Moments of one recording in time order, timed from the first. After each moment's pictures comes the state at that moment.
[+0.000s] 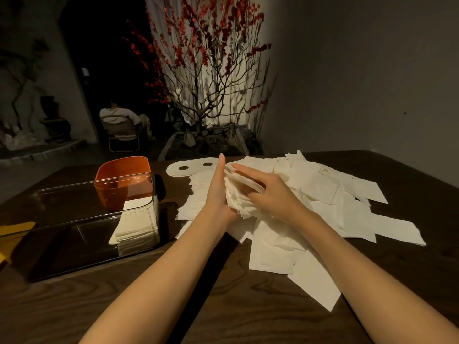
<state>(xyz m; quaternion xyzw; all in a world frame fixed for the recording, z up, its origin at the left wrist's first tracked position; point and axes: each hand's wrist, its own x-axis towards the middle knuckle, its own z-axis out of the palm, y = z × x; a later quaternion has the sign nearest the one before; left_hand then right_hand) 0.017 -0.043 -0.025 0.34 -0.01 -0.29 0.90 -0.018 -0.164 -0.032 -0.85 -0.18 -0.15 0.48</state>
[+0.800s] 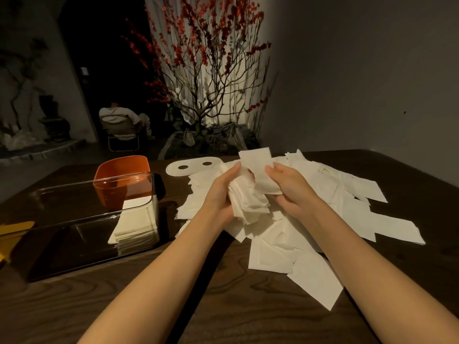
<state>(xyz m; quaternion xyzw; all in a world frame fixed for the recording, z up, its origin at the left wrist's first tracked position) 0.024 -0.042 -0.037 0.33 -0.06 -0.28 0.90 -0.015 -0.176 -0.016 -0.61 0.05 -0.07 0.79</state>
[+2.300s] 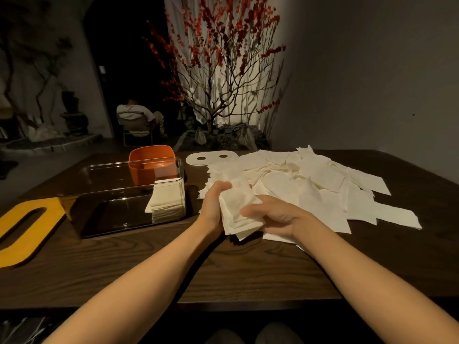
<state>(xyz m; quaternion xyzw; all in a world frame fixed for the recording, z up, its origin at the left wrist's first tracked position) -0.035 0.017 -0.065 0.52 -0.08 -0.15 0.84 -0.053 -0.131 -0.060 -0.64 -0.04 0.22 0.73</state>
